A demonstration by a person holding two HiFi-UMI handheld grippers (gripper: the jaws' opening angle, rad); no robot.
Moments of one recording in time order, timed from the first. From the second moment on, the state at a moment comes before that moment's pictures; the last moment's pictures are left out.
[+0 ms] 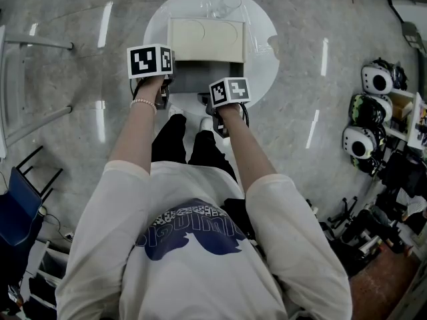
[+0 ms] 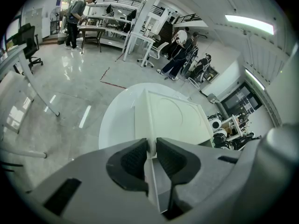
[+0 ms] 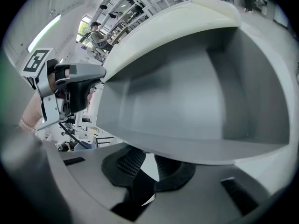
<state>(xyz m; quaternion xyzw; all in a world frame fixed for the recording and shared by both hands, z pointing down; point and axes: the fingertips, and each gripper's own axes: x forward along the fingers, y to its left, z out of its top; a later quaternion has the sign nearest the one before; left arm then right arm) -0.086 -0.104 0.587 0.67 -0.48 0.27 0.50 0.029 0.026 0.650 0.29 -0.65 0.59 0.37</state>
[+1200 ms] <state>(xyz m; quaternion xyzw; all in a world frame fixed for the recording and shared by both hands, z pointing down) -0.087 -0.104 0.586 0.67 -0.48 0.27 0.50 0.032 0.045 0.652 0.29 -0.65 0.59 0.38</state>
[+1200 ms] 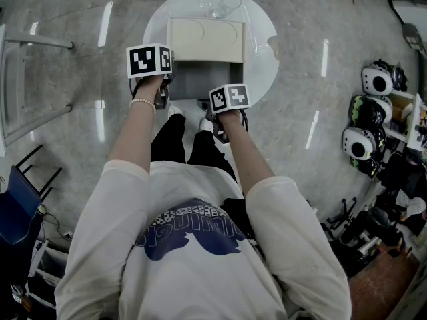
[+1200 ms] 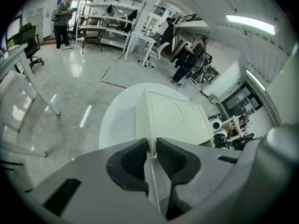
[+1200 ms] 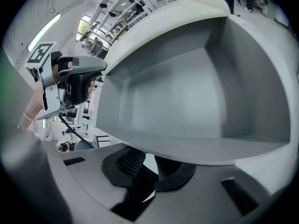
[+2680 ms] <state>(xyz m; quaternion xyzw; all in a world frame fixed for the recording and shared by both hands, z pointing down) -0.086 -0.102 0.587 0.67 -0.50 0.26 0.49 0.047 0.050 0.643 0.33 -0.64 0.61 0.32</state>
